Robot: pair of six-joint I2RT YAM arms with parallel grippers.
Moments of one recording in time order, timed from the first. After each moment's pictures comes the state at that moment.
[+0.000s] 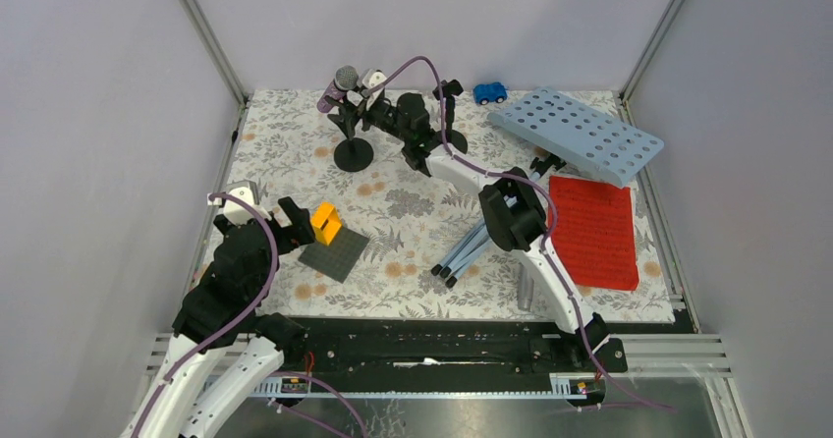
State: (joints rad) left arm -0.49 0.42 0.78 -0.70 -0.53 -0.42; right arm 0.70 2.54 2.14 0.61 -0.38 -0.08
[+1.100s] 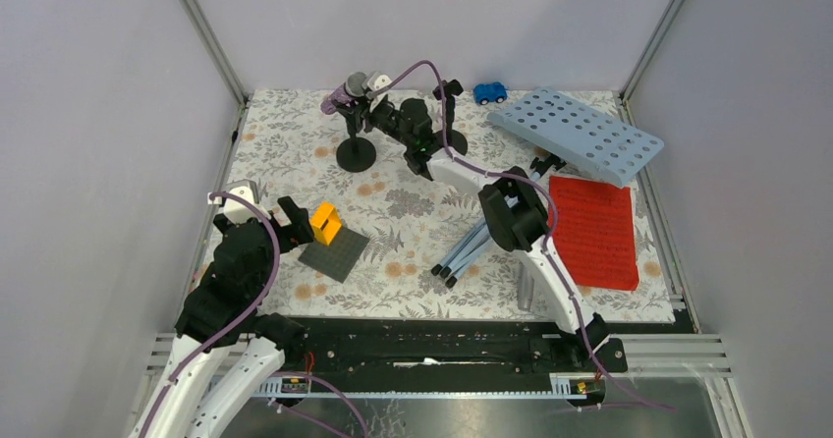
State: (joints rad) left arm -0.44 0.42 0.76 -0.68 -0.50 -0.40; right arm 0.70 2.58 2.16 0.69 -0.33 -0.05
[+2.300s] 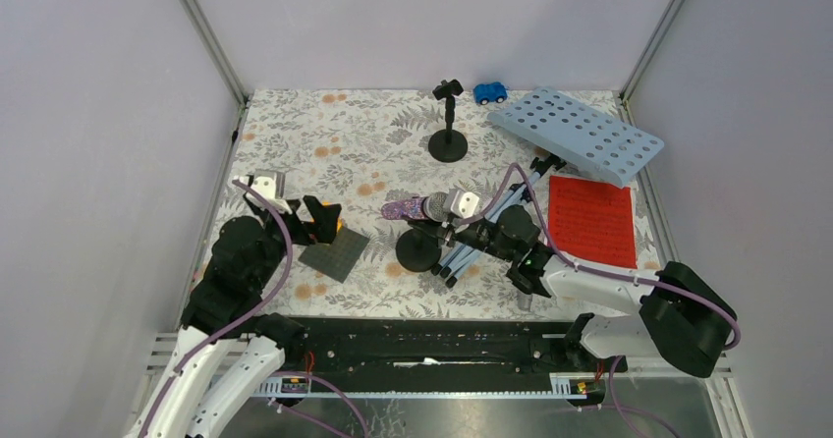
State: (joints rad) left arm -0.43 0.45 0.75 -0.51 -0.15 -0.29; right arm 0.88 1.27 0.53 0.82 -0.29 -0.20
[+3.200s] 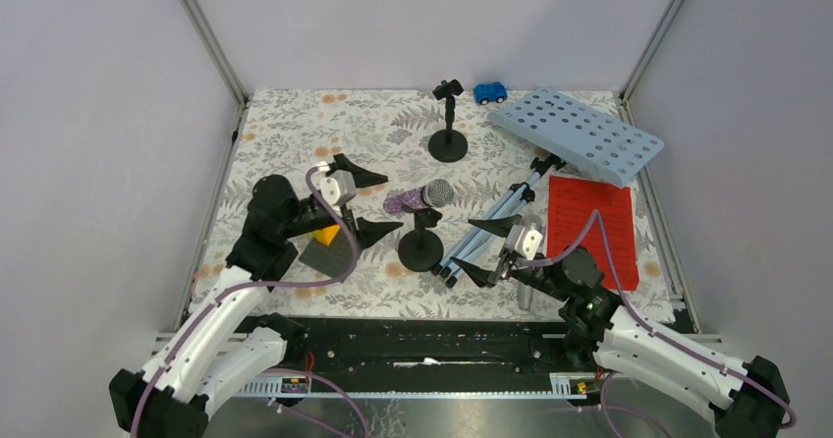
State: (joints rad) left arm -0.43 0.76 0.73 0.08 0.79 0.13; right arm 0.88 0.61 0.28 0.49 -0.25 -0.18
